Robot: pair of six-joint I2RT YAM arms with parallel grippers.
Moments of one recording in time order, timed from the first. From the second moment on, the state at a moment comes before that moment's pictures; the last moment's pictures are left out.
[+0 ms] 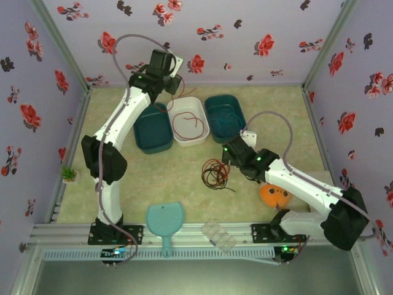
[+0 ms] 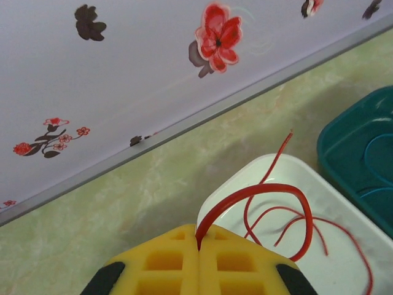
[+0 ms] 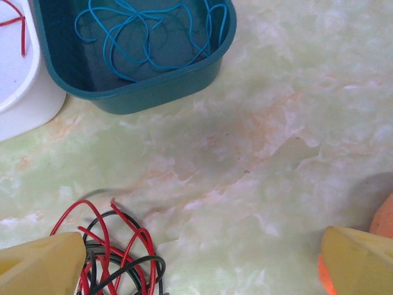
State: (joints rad) left arm -0.47 2.02 2.14 -0.78 -0.20 0.18; right arm 0.78 1.19 0.88 -0.72 0.50 0.77
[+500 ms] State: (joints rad) left arm -0.56 2.13 2.22 -0.66 -0.26 0.35; right arm 0.78 1.10 0.88 -0.74 0.55 0.80
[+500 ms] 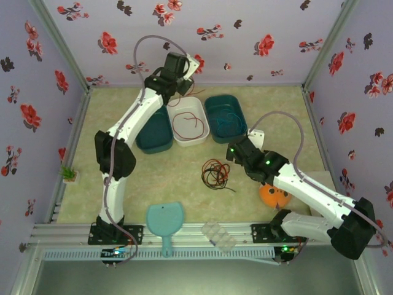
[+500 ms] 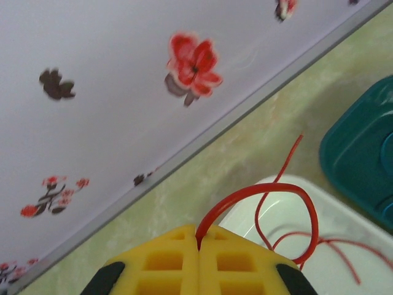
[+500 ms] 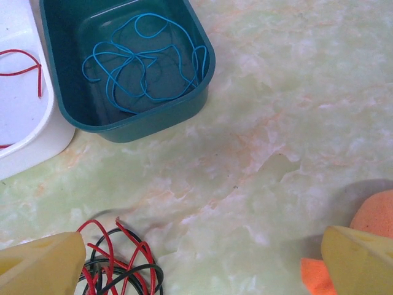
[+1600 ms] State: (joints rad) left arm -0.58 1.81 1.36 0.08 -0.29 -0.30; right arm 0.78 1.10 0.82 -0.72 0.52 0.81
